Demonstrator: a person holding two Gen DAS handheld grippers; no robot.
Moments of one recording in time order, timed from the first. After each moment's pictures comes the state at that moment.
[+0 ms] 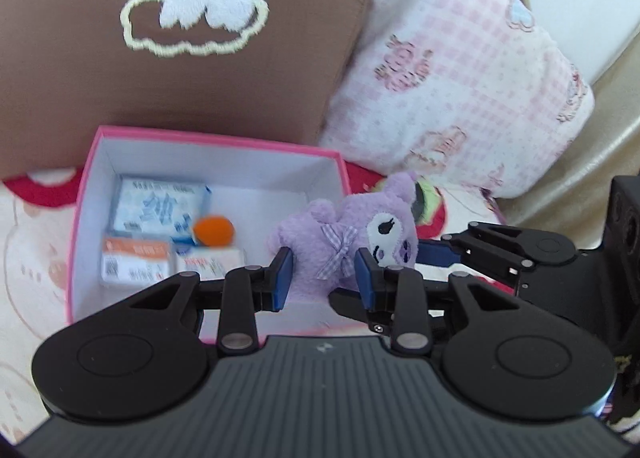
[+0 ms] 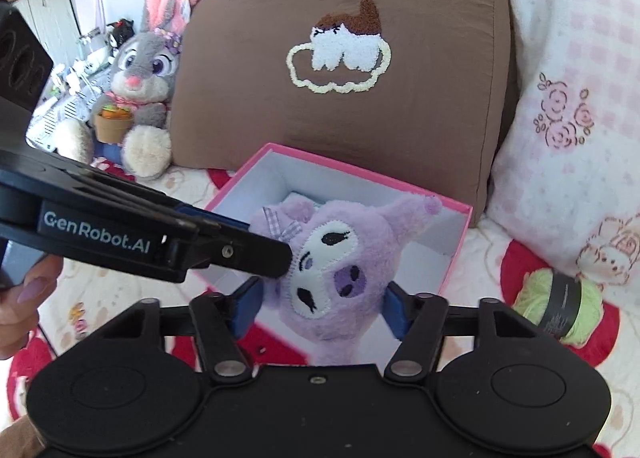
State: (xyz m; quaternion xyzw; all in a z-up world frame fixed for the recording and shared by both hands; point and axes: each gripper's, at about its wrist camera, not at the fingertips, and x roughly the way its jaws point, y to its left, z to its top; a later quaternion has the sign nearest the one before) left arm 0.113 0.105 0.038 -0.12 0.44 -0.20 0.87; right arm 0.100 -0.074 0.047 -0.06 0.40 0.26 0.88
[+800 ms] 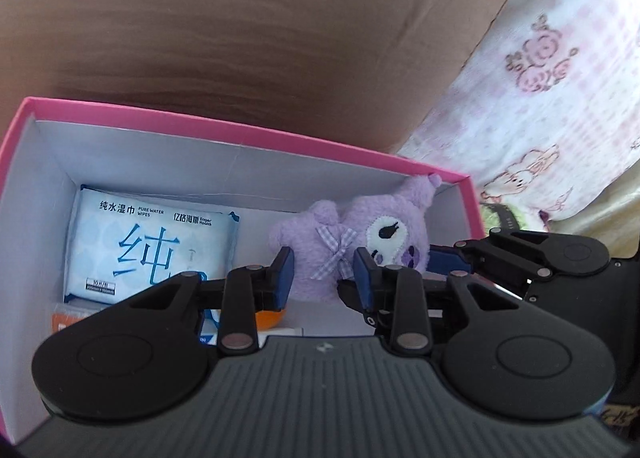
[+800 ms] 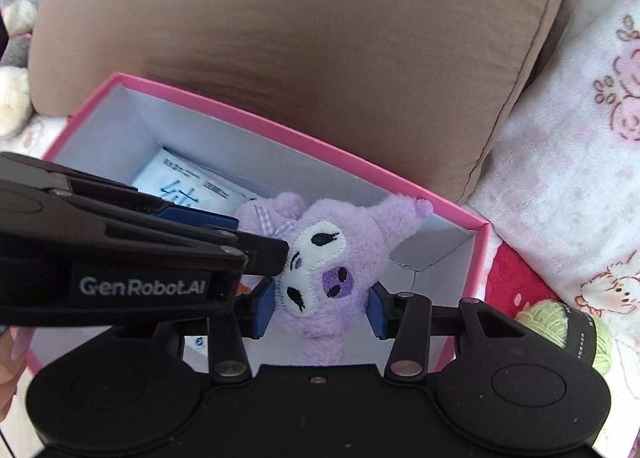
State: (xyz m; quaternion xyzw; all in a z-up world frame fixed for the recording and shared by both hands) left arm 0.244 0.118 -0.092 -0.16 0.48 -0.20 0.84; right arm 0.225 -0.025 -0.055 -0.14 0.49 0.14 0.85
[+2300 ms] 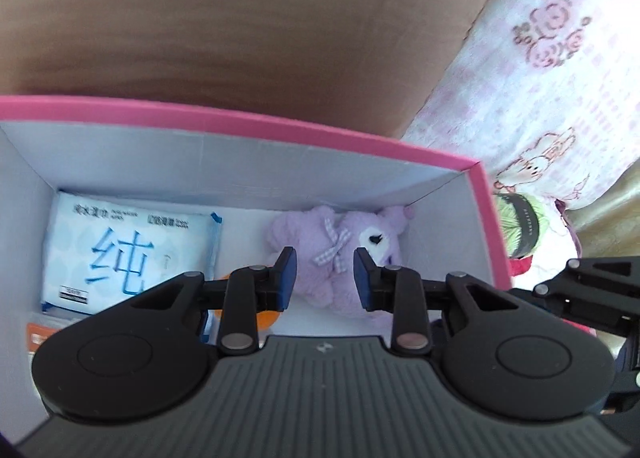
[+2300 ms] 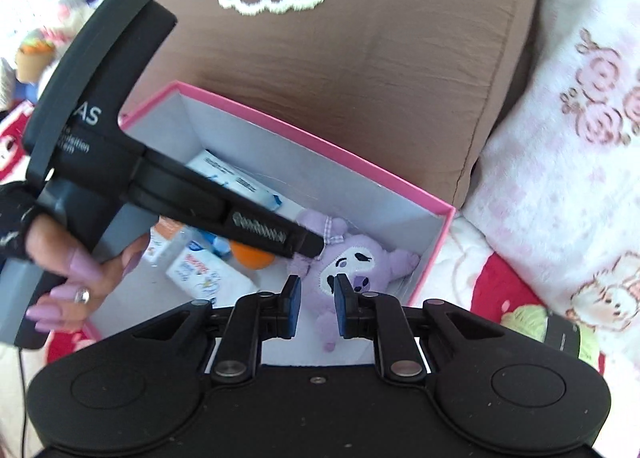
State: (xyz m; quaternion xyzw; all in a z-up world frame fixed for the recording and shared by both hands) left arm 0.222 0.103 -0.107 -0.13 0.47 -0.19 0.85; right arm 0.170 -0.091 -0.030 -0.13 0.43 0.22 0.86
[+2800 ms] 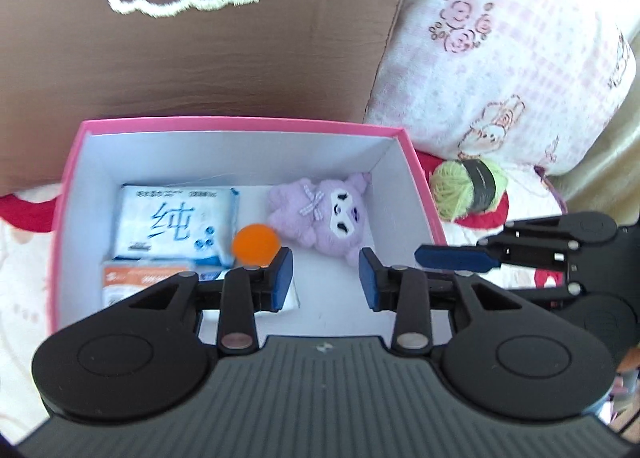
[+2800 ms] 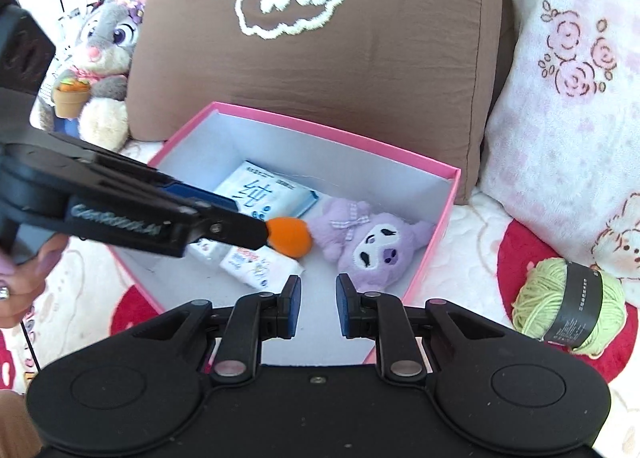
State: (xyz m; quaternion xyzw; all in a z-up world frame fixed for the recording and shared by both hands) left arm 0.152 0.105 -0.029 -0.07 0.45 -0.19 0.87; right arm 0.127 -0.114 -0.019 -0.06 0.42 0.26 0.87
